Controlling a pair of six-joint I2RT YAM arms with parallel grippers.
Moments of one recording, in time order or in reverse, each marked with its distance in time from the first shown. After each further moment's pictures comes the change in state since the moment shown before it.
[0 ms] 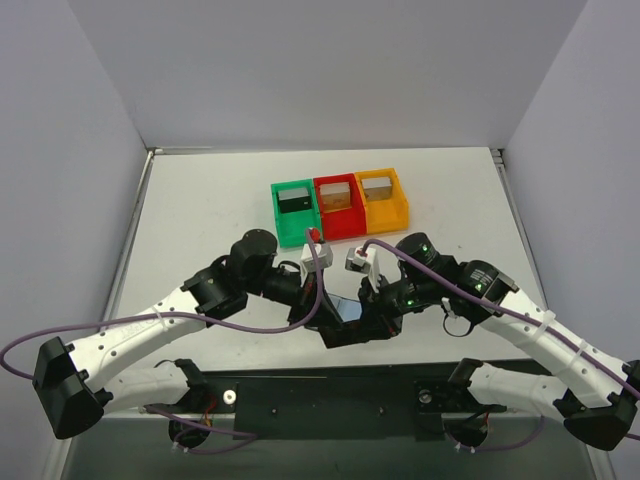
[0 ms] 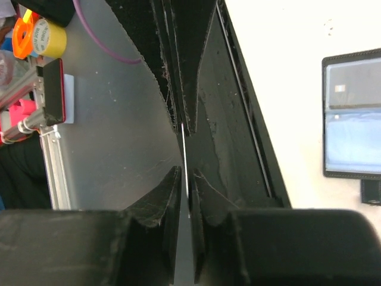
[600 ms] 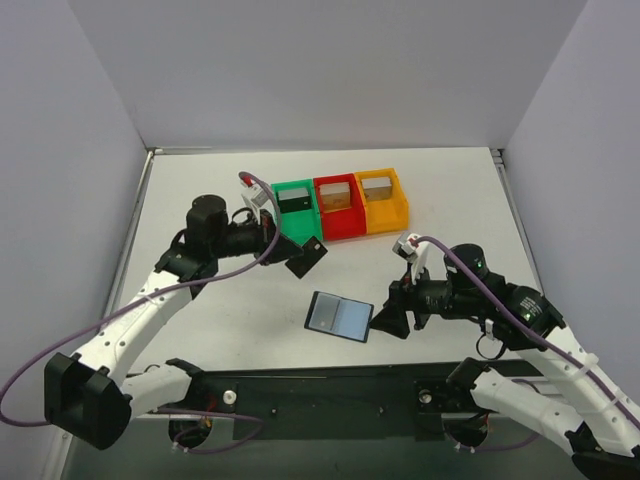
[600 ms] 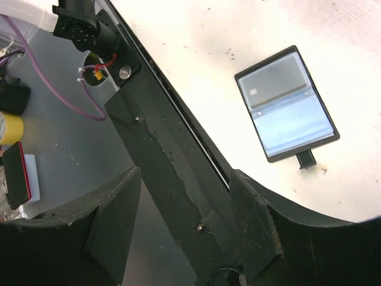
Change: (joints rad) left arm 0.457 -0.002 -0.018 0.014 -0.105 -0.092; right arm -0.140 -0.219 -0.069 0.030 0.204 0.124
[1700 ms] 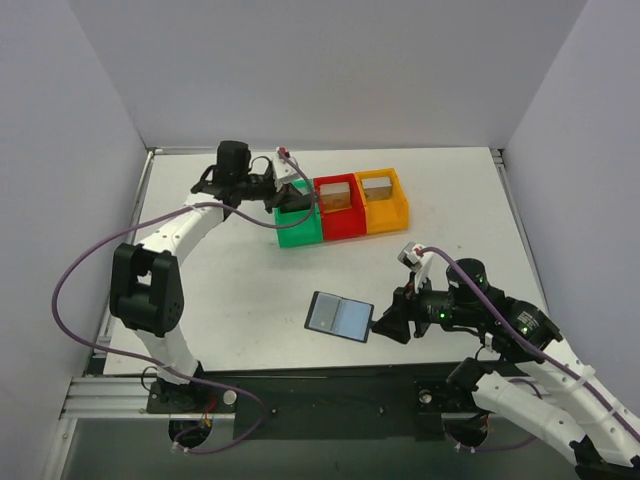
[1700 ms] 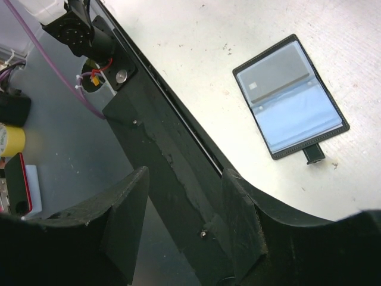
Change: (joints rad) left arm 0.152 0.655 0.496 -0.062 0.082 0.985; right arm 0.000 -0.122 -0.158 0.085 0.034 0.083
